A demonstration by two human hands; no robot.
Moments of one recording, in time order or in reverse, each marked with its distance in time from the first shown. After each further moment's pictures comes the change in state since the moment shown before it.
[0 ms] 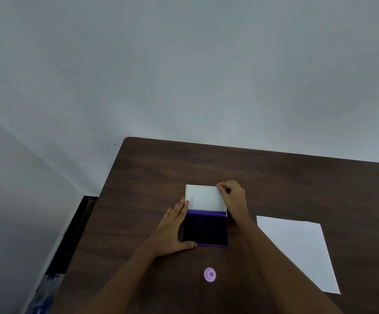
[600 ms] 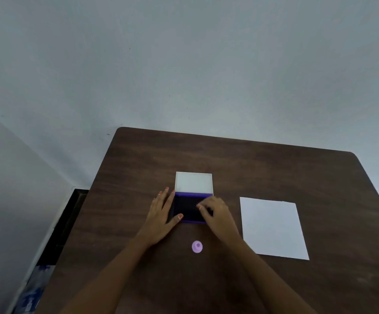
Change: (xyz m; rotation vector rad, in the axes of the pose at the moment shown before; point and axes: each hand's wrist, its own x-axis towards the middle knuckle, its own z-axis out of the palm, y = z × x) left_hand -0.028 0.026 0.007 -0.101 0.173 -0.153; right_hand -0.108 -0.012 -0.010 -0.130 -0.183 -0.195
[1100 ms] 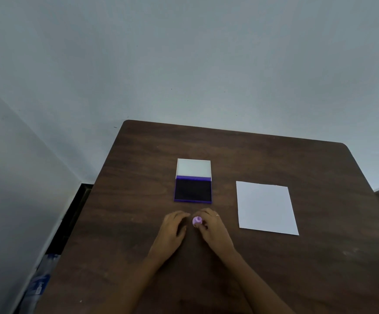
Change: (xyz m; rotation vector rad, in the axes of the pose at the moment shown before) left_hand -0.088 0.040 0.045 -0.228 0.111 -0.031; right_hand -0.083 -0.007 0.025 0.029 -0.086 0.096
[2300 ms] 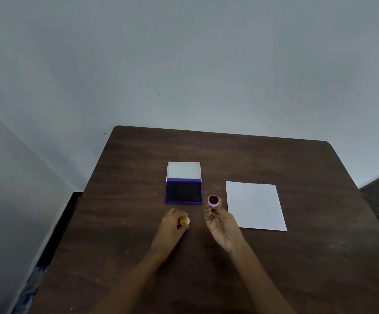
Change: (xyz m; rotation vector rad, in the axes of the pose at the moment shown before) left_hand 0.018 0.025 0.007 0.042 0.030 -0.019; right_hand -0.011 -0.007 -0.049 1.939 0.127 0.610
